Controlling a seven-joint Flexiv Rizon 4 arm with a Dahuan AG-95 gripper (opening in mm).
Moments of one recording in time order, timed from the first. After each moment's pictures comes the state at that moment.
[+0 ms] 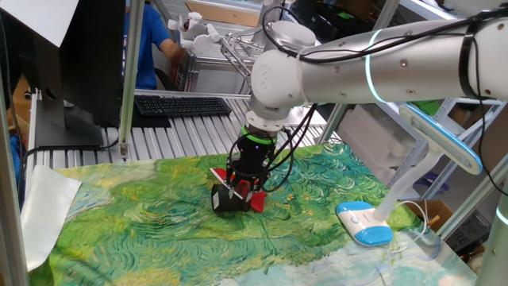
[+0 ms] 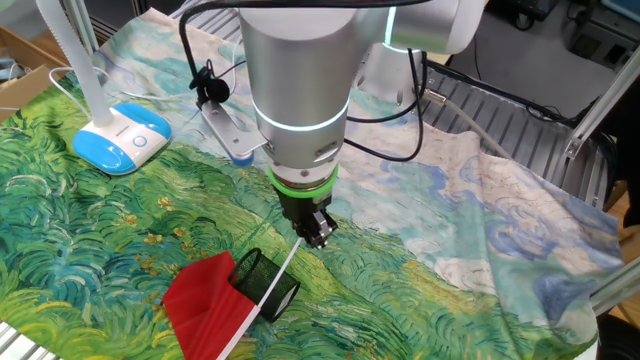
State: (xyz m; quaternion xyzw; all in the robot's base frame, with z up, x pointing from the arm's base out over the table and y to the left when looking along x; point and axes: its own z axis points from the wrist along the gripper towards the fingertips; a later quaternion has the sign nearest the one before) arm 0.566 0.079 0.124 -0.21 -0.98 -0.02 0.05
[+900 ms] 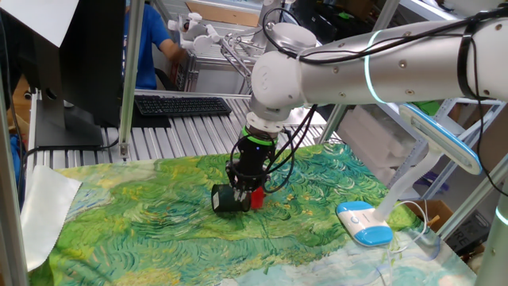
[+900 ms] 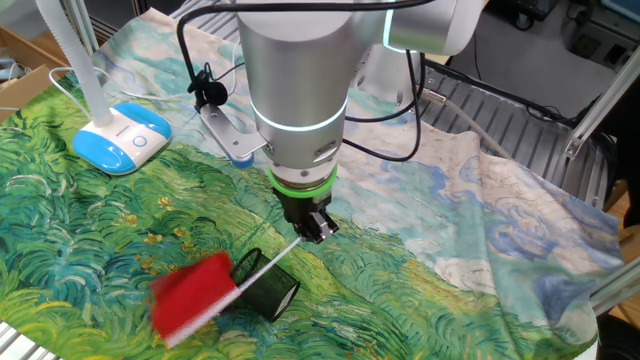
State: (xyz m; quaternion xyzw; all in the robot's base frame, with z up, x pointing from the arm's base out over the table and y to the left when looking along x) arm 0.565 0.079 0.123 -0.19 -0.98 -0.02 0.05
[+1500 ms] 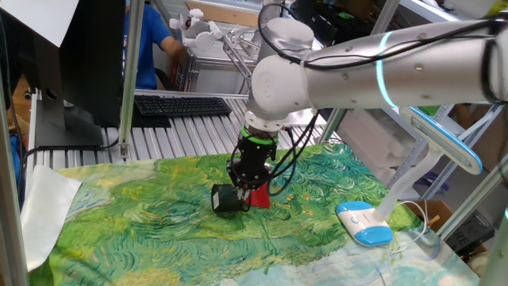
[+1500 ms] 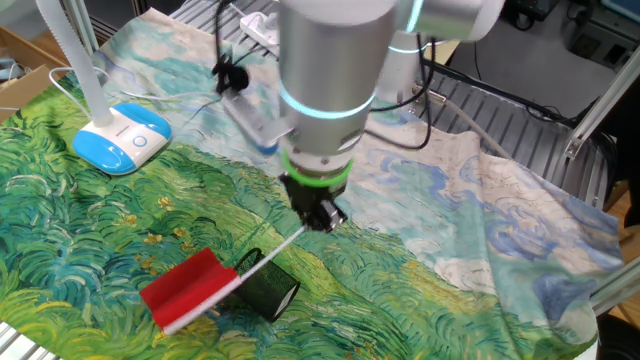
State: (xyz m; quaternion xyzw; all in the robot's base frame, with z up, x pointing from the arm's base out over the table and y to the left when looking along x) arm 0.543 0.075 0.156 -0.18 -0.98 0.02 0.02
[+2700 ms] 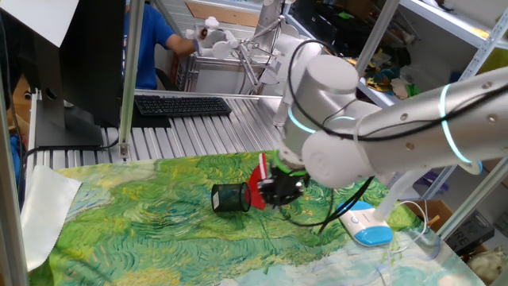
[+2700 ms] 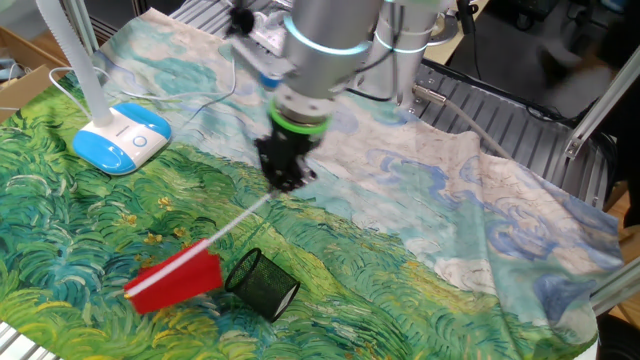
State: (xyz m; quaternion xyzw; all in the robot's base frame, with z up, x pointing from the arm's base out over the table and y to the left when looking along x) arm 0.523 -0.026 0.123 -0.12 -0.99 0.05 -0.07
